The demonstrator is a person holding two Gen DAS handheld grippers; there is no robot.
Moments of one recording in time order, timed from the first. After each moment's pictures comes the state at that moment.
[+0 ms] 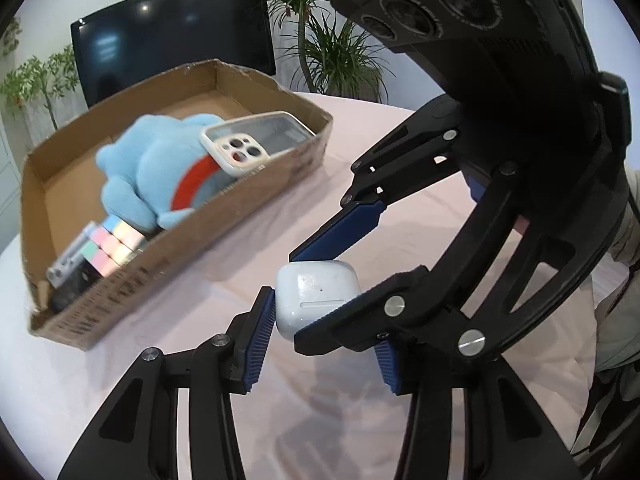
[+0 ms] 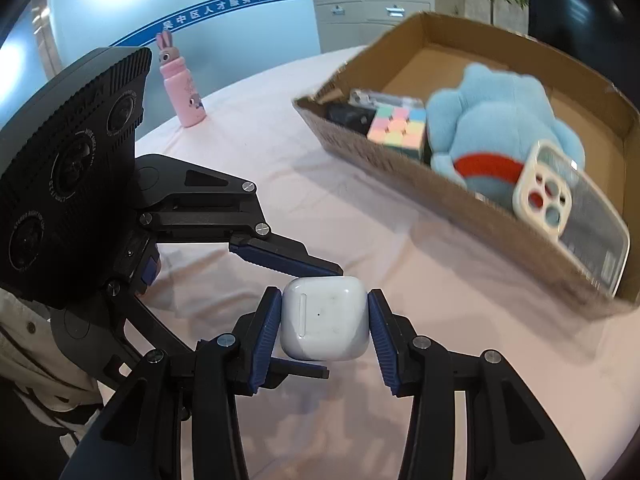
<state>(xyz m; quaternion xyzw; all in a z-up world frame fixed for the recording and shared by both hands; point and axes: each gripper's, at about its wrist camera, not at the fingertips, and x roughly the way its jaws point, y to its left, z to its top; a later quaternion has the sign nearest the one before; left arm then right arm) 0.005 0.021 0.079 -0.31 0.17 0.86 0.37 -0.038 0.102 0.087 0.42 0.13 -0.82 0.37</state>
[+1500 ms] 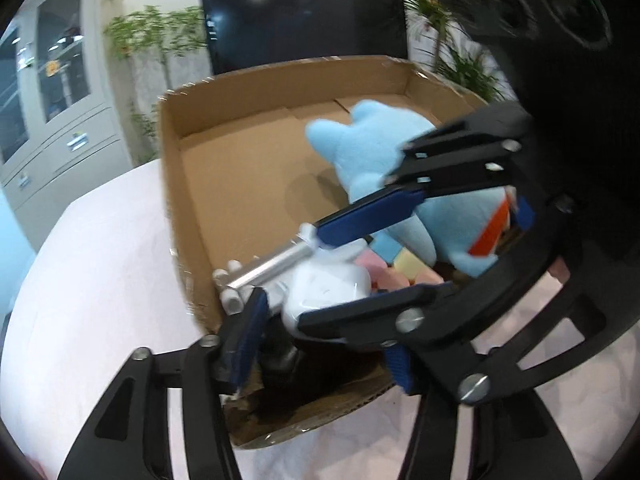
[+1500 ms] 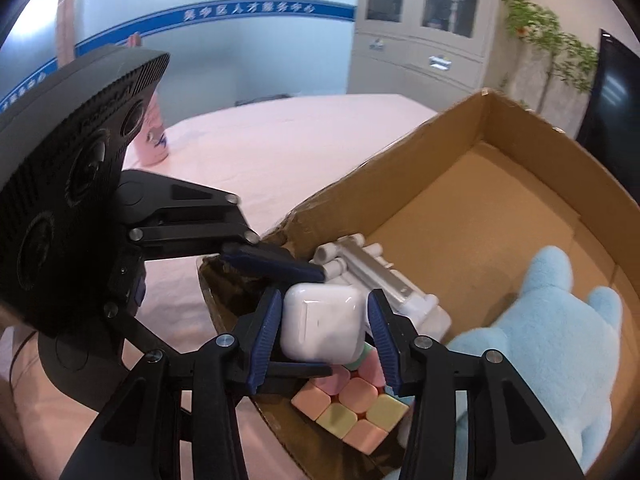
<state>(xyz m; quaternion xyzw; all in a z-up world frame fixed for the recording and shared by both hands) -0.154 -0.088 0.085 -0.31 0.10 0.93 0.19 -0.219 -0.023 0.099 0.32 0.20 -0.85 0.38</state>
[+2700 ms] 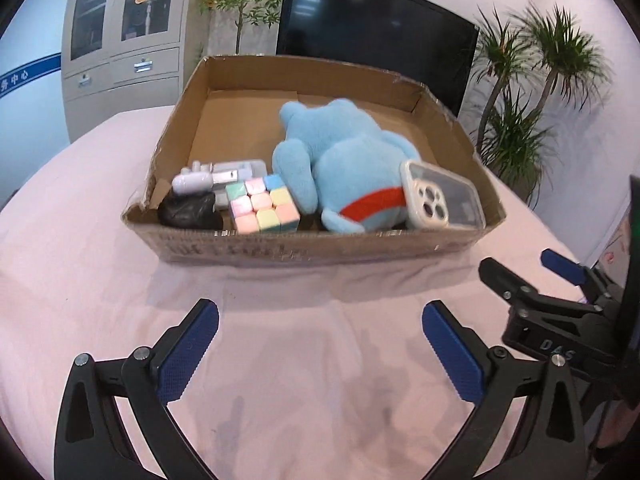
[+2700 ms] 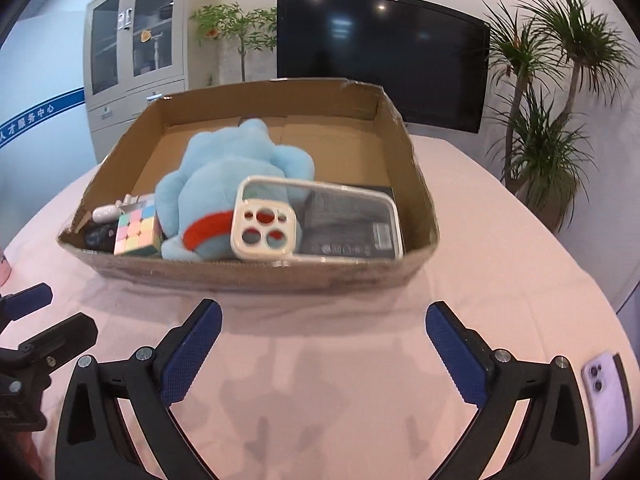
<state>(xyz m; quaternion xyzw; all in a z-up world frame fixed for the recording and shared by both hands) -0.039 -0.006 0.083 -0.34 -0.05 0.93 0.09 -0.046 0.177 0.087 0.31 0.00 -0.95 -0.05</state>
